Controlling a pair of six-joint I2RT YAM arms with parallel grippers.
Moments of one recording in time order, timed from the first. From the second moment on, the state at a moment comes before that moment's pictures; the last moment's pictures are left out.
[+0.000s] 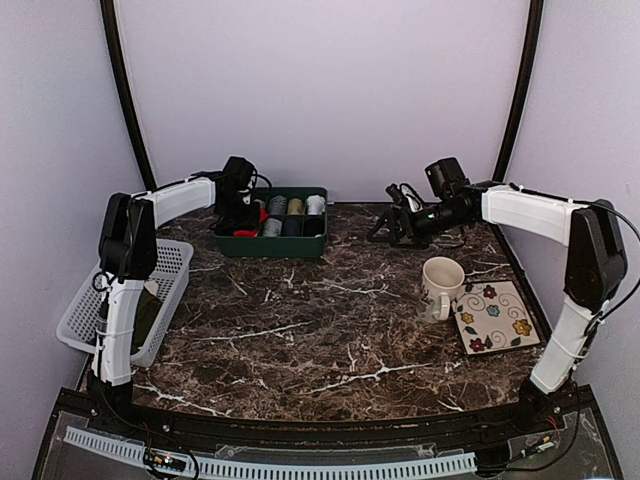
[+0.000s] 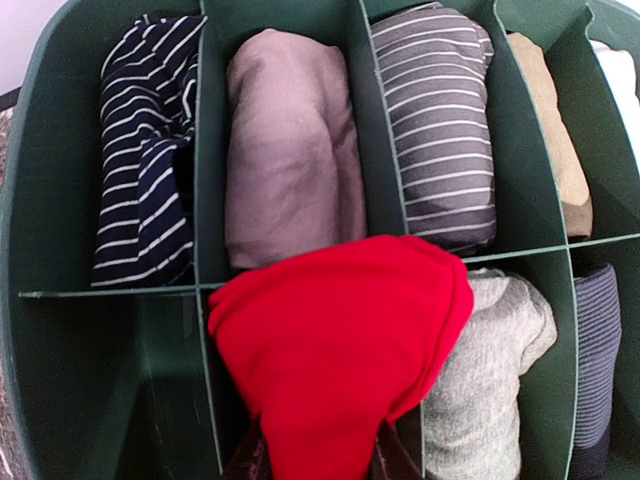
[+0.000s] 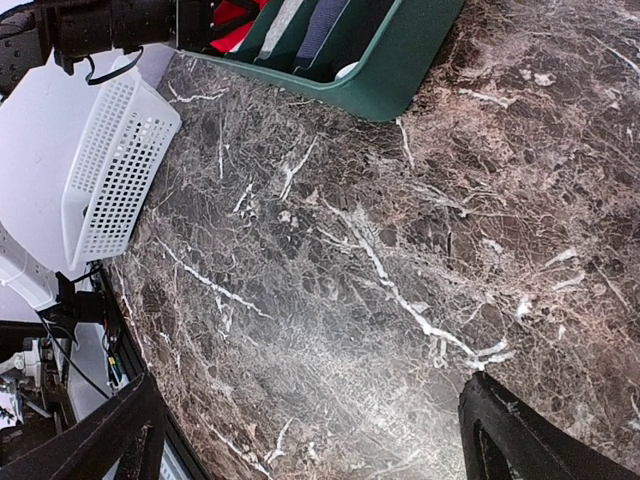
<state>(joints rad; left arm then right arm) -0.35 2.32 2.02 -0.68 -0.13 -0.25 0.42 1.75 1.38 -0.50 -0.66 0.24</state>
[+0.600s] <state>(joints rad) -0.35 2.39 2.08 -0.75 -0.12 -0.33 0.42 1.76 1.39 -0.51 -0.66 0.24</state>
